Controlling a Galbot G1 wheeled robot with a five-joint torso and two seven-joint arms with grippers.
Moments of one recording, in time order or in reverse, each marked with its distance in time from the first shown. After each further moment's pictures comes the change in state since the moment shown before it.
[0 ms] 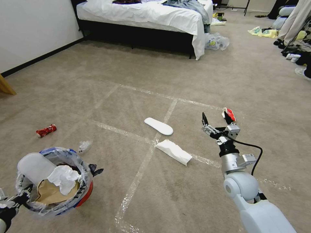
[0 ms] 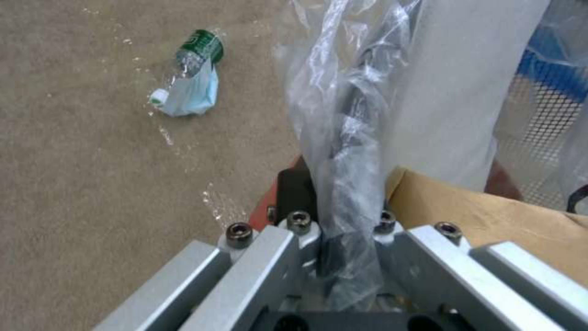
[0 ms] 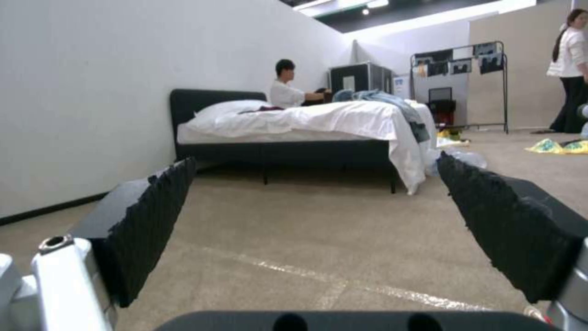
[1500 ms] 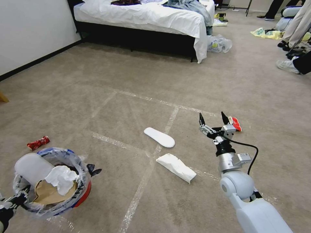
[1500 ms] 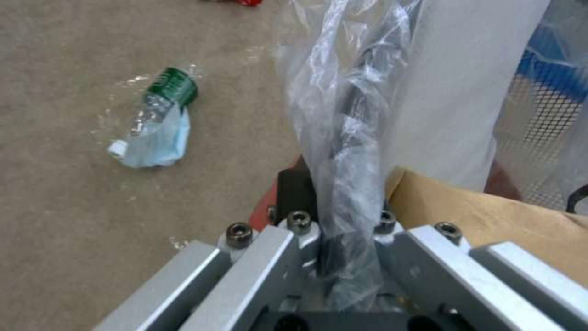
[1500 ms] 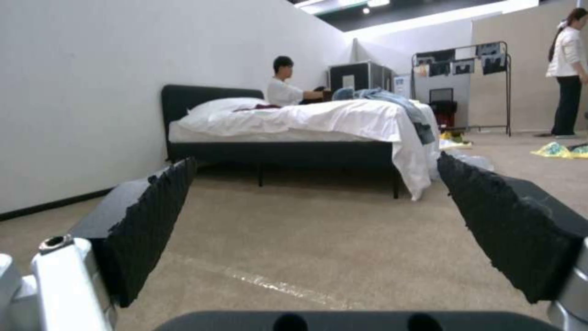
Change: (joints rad) left arm 0.008 0.008 -0.025 0.017 0.000 -0.004 -0.002; right arm 0.028 0.004 -0.029 -0.022 -0.030 -0.001 0.021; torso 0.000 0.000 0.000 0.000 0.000
